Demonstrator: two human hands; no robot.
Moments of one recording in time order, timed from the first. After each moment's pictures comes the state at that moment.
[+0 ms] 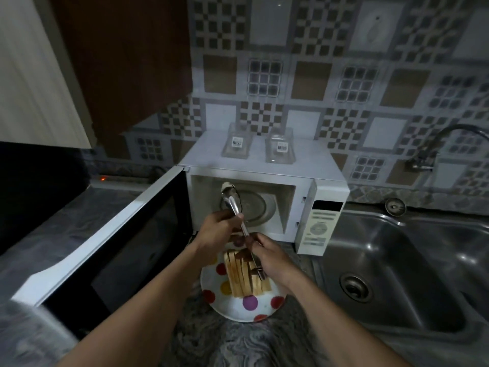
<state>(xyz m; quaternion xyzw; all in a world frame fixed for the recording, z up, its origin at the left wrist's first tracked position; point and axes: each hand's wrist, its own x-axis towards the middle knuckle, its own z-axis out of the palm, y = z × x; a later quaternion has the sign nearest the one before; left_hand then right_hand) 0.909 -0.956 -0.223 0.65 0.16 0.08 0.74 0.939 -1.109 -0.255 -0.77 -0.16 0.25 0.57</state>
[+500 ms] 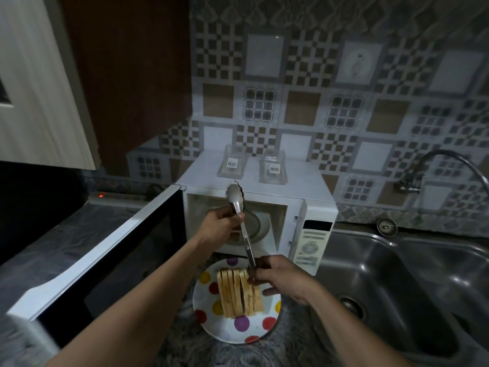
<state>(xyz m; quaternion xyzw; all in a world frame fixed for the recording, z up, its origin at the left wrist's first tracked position) 0.929 -0.963 -0.182 0.68 0.12 0.11 0.72 0.957 -1.153 -0.229 -0.78 -0.19 0.34 0.50</state>
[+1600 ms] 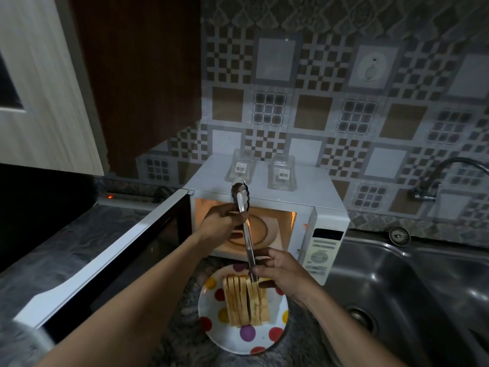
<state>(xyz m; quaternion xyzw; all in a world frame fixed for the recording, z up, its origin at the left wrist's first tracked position) 0.940 -0.940 -0.172 0.69 0.08 0.11 0.71 0.966 -1.134 -0.221 -0.73 -0.22 0.29 0.58</state>
